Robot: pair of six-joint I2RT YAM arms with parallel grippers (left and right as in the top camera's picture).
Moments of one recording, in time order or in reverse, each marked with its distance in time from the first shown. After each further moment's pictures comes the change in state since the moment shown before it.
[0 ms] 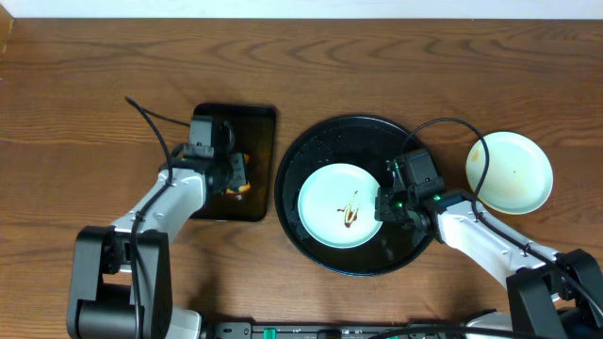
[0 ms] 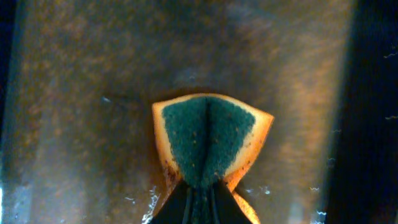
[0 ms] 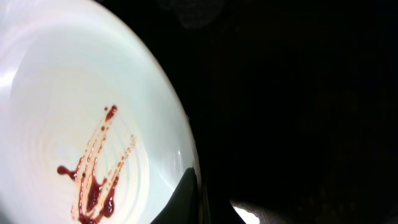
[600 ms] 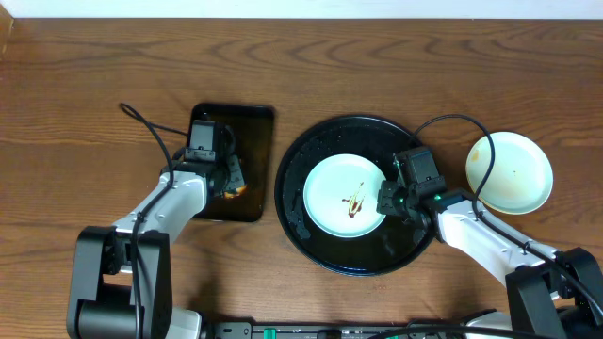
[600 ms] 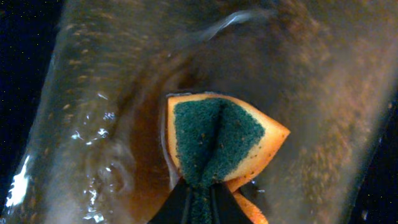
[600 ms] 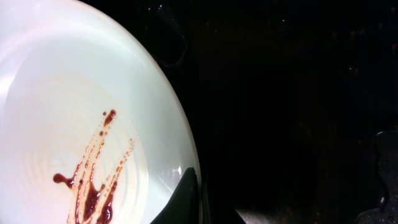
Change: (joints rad) left arm -0.004 0.000 -0.010 -0.014 -0.097 -0.144; right arm -0.007 0.006 -0.001 0.053 0.078 0.054
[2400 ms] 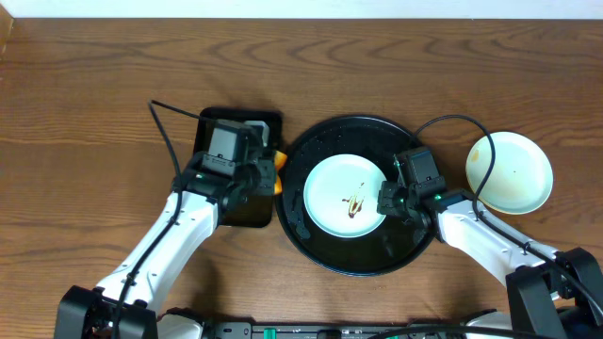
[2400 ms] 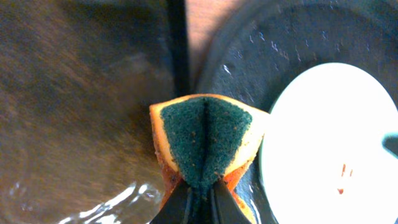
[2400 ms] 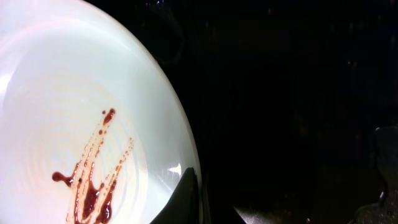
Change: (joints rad) left arm -0.198 -0.227 0.027 -0.099 0.229 0.124; right arm -0.002 0.000 0.001 -0.016 -0.002 0.006
